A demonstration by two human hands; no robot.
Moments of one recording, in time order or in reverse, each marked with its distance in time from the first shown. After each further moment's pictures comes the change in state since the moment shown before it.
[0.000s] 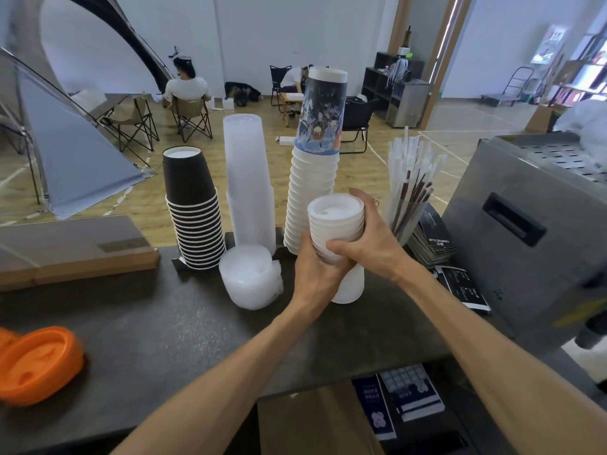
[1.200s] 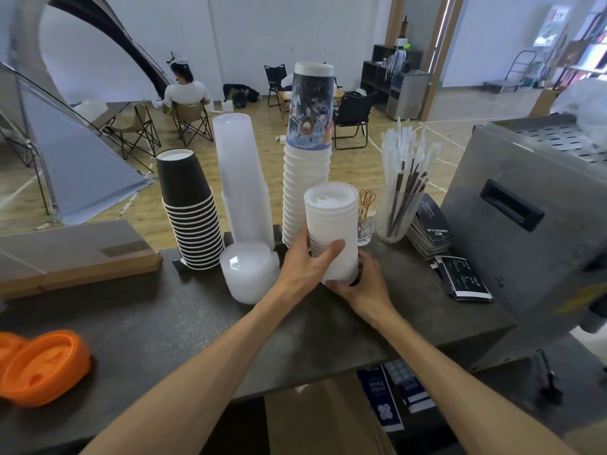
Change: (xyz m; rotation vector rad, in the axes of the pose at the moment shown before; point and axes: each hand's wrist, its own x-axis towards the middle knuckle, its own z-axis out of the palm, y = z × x) left_hand 0.017 -0.006 -0.022 0.202 -0.177 -0.052; right_hand -0.051 0.087 0.056 0.037 0.182 0.238
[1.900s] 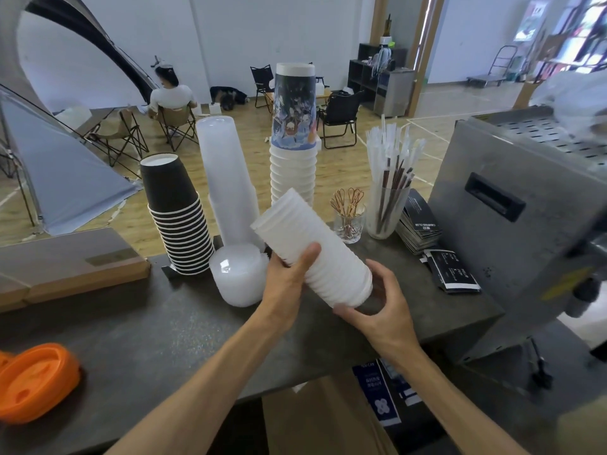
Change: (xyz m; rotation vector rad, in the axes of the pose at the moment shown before) left_hand -0.037 0.007 -0.001 -0.647 0.019 -0.084; right_hand -0.080 -0.013 -0.038 0.204 0.089 -0.153
